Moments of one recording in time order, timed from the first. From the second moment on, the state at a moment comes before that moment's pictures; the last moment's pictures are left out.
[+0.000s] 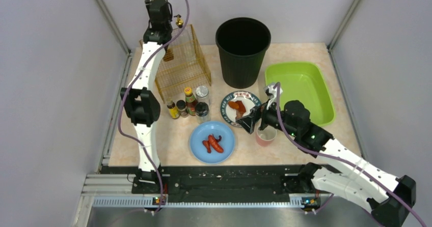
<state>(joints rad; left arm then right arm) -0.14 2.19 2.33 -0.17 -0.48 0.01 0.76 0.81 0.66 -0.08 -0.16 0.38</state>
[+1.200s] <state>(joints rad) -0.14 1.86 1.91 -0.17 -0.41 -0.16 0.76 0.80 0.65 -0.10 -0.16 0.39</state>
